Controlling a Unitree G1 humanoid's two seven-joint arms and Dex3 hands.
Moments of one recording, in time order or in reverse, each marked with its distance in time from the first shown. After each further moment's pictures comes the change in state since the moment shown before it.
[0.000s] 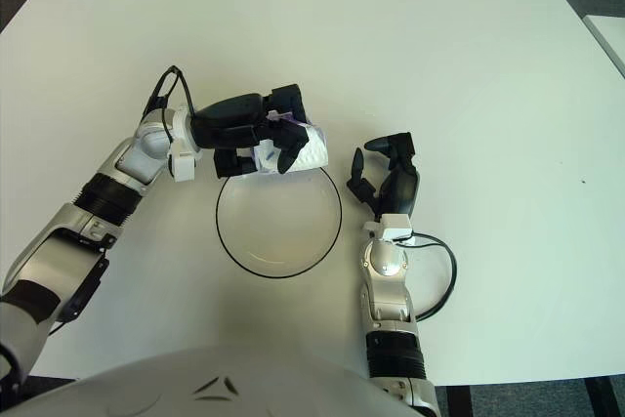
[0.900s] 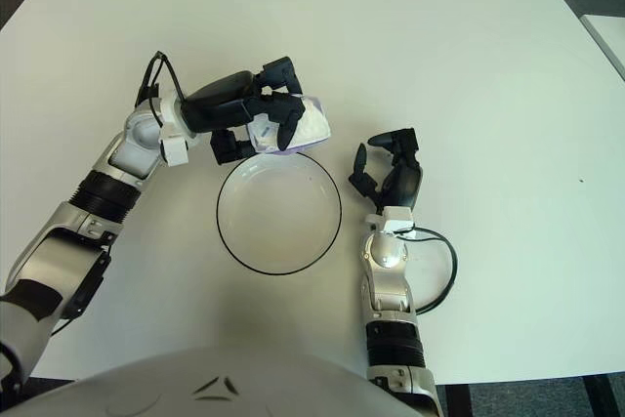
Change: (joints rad) left arm -0.018 -0.030 0.070 -0.033 -0.030 0.079 0.042; right arm -0.042 0.000 -0.010 0.037 0.009 -0.065 -0.053
